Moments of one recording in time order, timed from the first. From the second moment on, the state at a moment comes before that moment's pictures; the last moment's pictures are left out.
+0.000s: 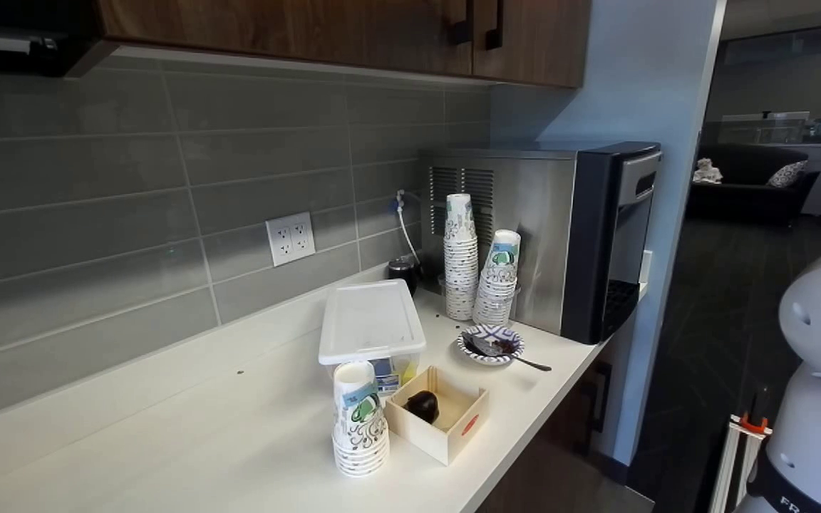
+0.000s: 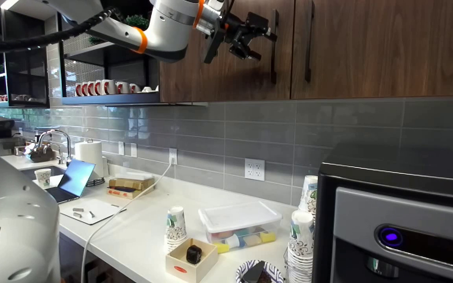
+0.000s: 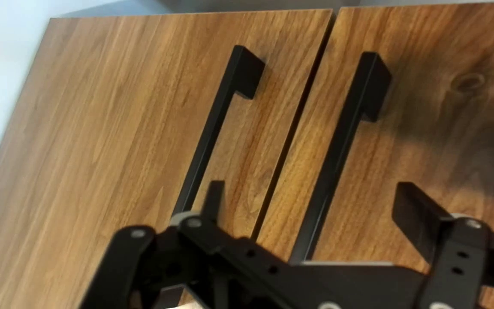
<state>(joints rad) -0.34 -0.53 0.16 -1.99 -0.83 2.44 0.60</state>
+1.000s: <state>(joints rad) -0.32 -0.45 0.11 -1.95 -1.09 2.45 0.95</state>
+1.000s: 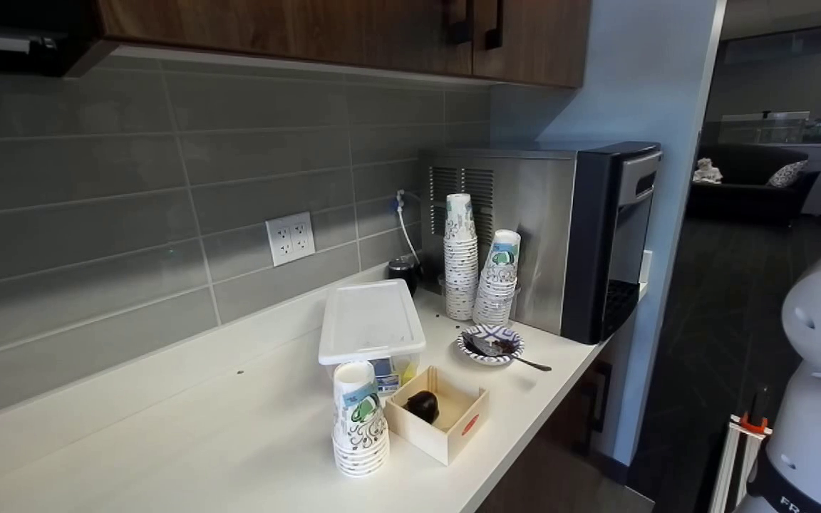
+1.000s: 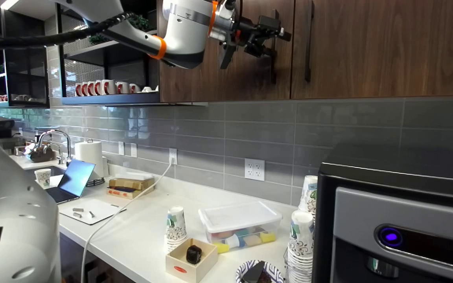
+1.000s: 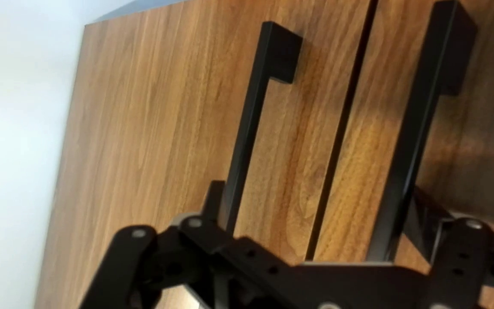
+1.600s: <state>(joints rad) -0.25 -0.46 0.08 -1.95 -1.11 2.35 1.06</state>
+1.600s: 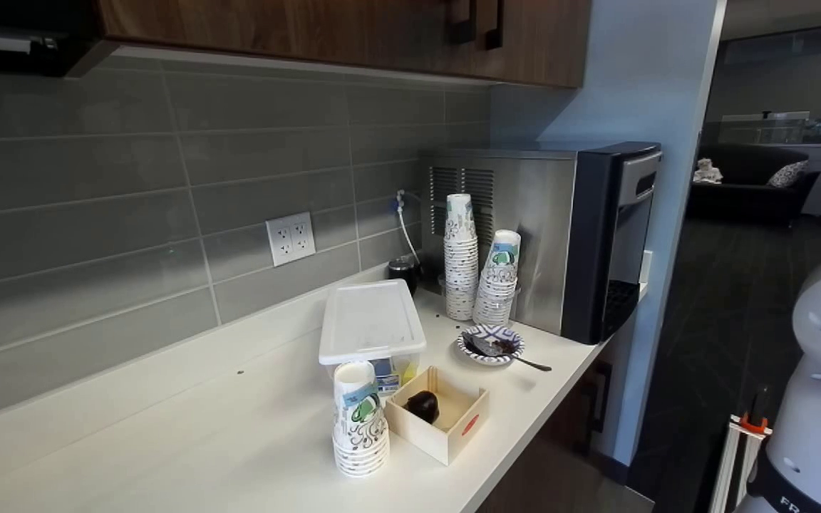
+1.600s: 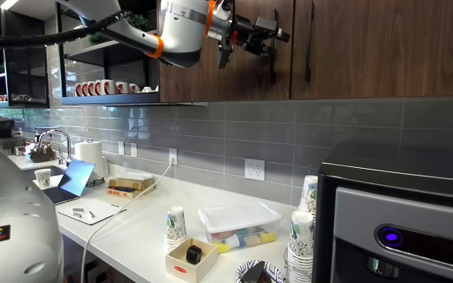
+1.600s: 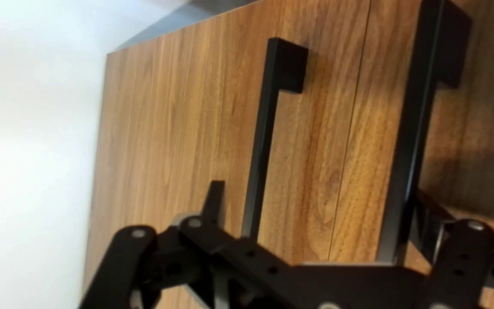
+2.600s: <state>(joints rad) -0.10 -0.71 0.15 -2.03 -0.98 1.74 1.06</state>
